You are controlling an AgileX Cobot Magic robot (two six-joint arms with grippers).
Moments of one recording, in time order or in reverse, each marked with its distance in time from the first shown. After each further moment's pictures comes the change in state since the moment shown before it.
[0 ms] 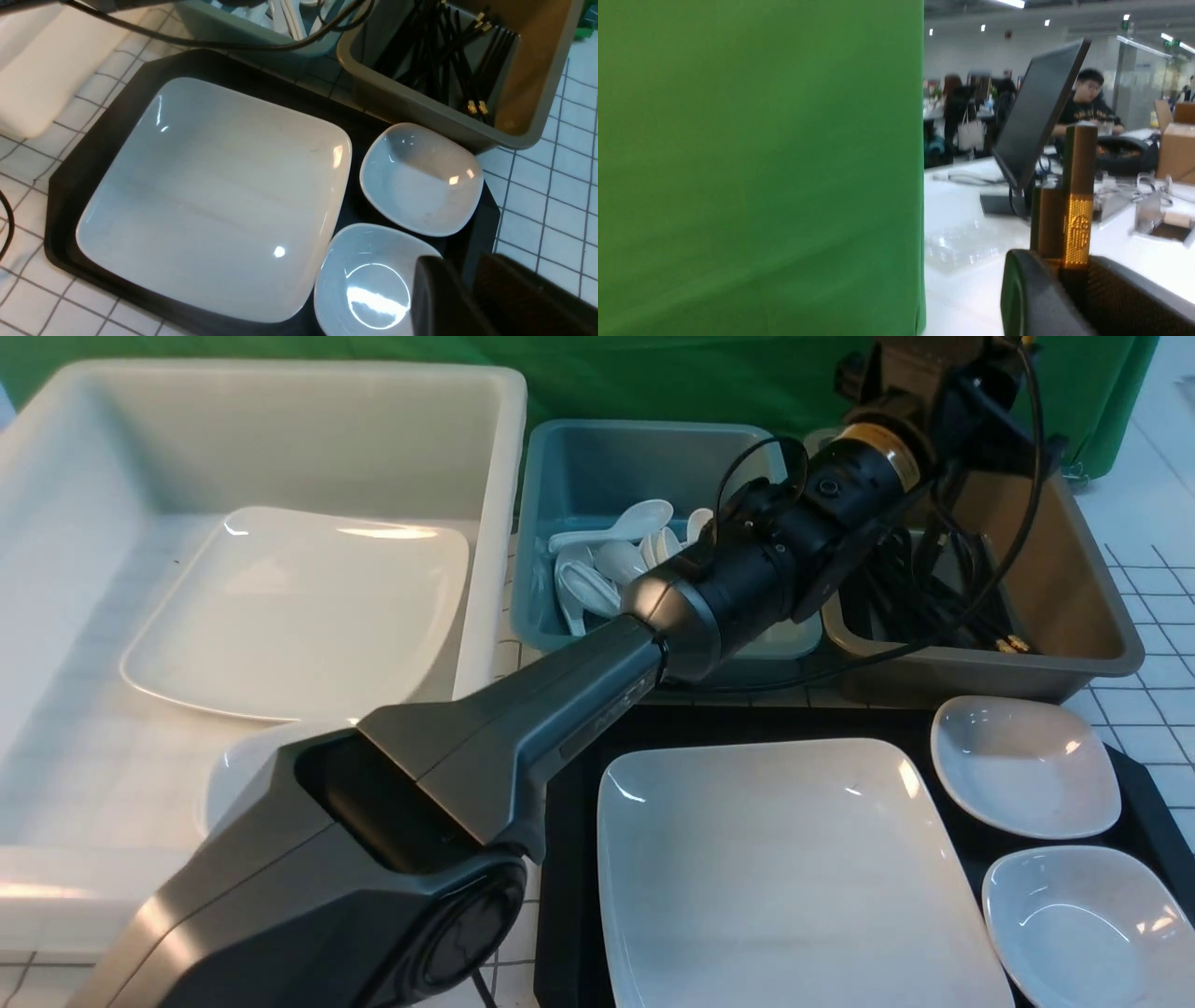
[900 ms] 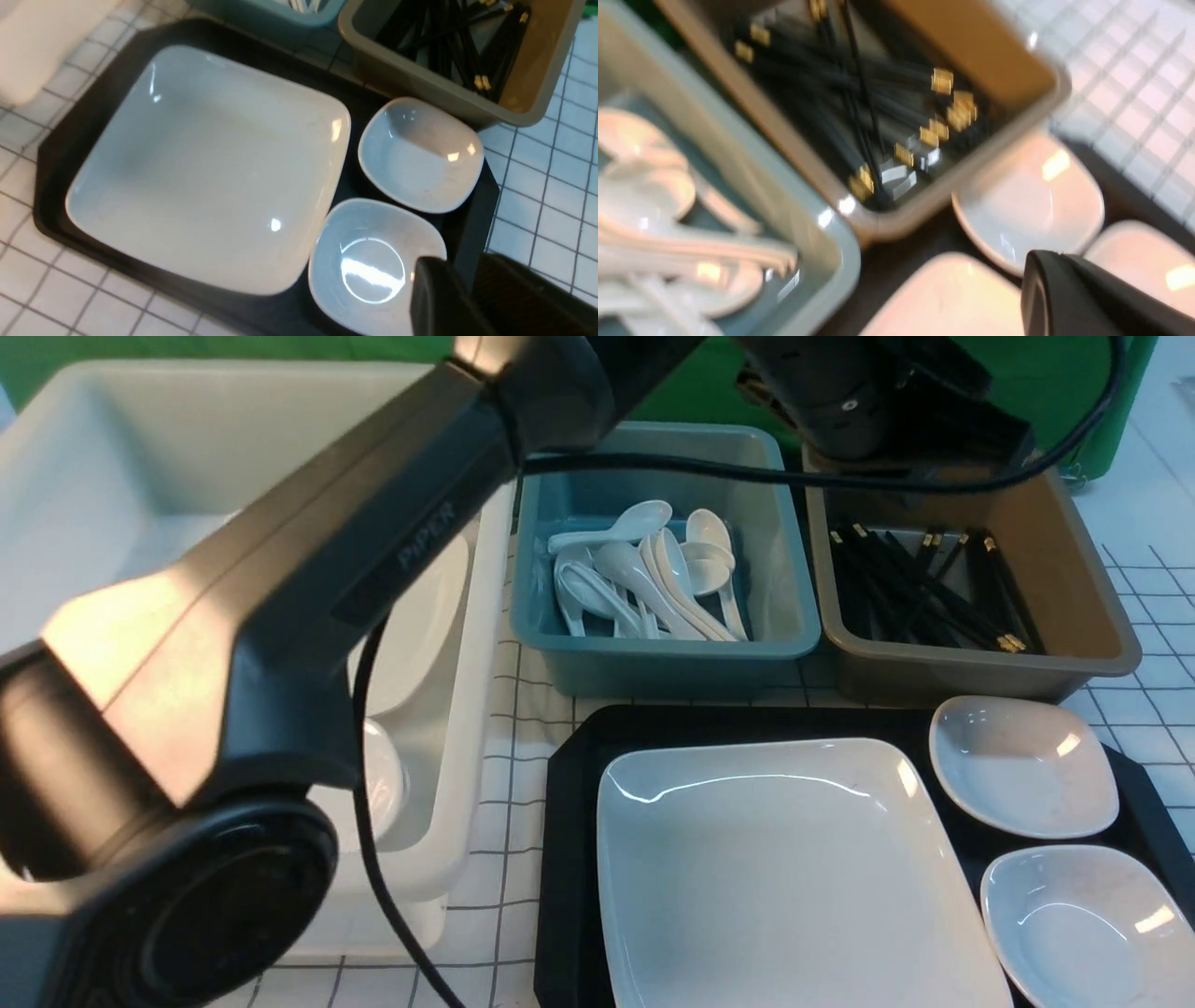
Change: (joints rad) right arm 0.000 0.056 0.000 -0.014 0.043 -0.040; left arm -0.005 -0.419 0.012 -0.297 1.413 0.198
